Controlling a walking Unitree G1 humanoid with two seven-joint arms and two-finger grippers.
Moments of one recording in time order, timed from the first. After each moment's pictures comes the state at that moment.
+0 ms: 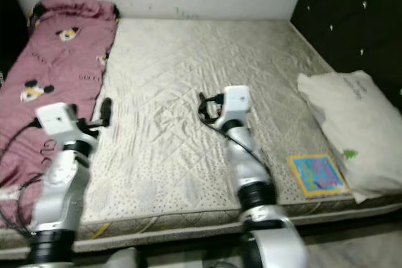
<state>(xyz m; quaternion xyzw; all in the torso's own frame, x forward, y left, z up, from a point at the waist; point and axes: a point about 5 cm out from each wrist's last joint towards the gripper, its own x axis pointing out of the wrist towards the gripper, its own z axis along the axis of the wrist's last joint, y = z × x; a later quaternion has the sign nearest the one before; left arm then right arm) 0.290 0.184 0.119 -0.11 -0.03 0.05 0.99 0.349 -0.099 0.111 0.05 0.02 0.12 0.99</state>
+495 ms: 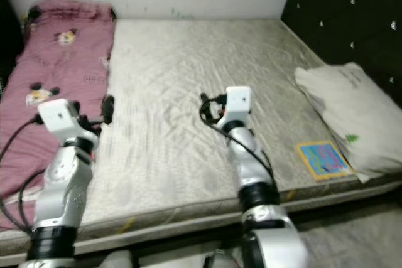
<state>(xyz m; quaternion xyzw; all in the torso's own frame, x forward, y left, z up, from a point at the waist) 0.291 0.183 0.118 -0.12 -0.03 0.05 0.99 0.349 -0.104 0.108 0.05 0.02 0.11 0.99</state>
